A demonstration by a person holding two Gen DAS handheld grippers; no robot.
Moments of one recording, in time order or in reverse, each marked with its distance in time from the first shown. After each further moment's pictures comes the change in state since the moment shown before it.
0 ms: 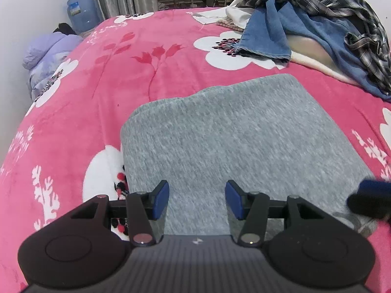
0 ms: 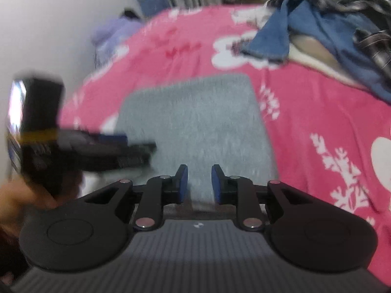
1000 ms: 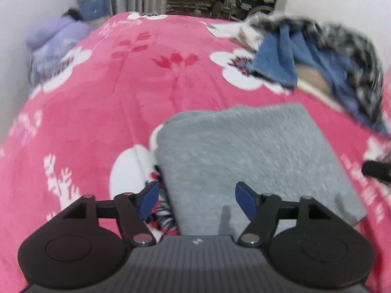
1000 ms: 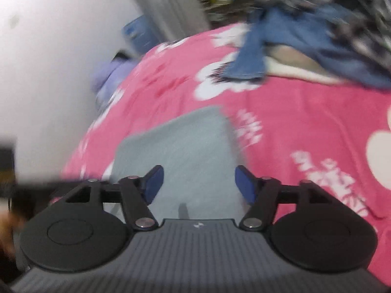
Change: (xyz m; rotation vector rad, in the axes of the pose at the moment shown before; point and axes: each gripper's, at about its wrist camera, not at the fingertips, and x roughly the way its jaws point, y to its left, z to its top) left arm -0.027 0.088 -0.009 -0.163 -0.026 -0.204; right arm -0.017 -0.078 0.013 0.250 -0.161 0.127
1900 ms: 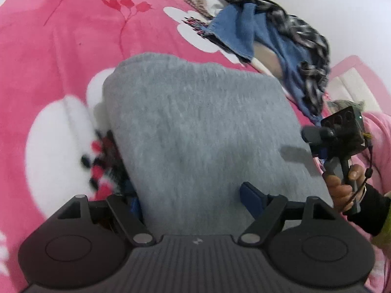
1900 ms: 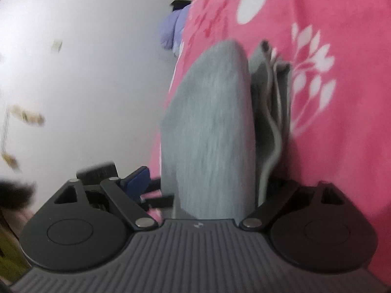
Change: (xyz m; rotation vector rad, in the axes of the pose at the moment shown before) left arm 0.083 0.020 -0.003 -0.086 0.164 -0.364; right arm 0.153 -0.068 0.018 0.296 0.438 0.611
